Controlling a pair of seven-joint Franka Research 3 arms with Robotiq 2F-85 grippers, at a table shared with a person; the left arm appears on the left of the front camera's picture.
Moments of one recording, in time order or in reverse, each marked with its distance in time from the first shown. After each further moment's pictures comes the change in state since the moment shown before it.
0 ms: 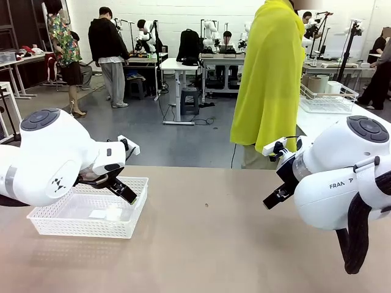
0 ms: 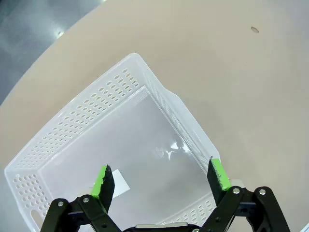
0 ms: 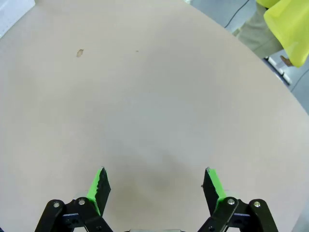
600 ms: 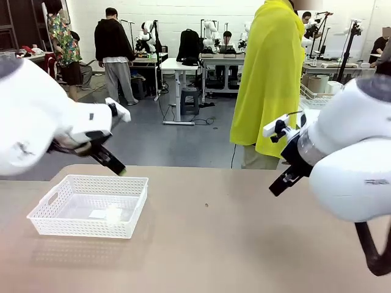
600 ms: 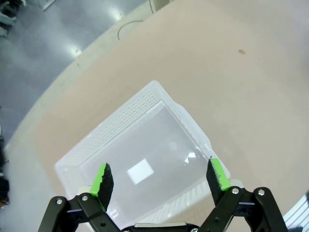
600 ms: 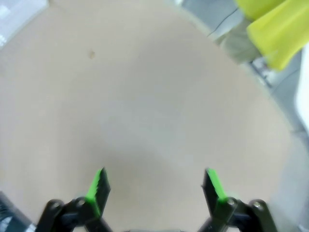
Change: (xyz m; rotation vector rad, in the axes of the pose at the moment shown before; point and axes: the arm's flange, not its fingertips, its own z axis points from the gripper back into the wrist) left arm 0.026 0.002 0.117 0.070 -0.076 -0.089; right arm 0.021 0.029 0.096 -0.098 0.046 0.066
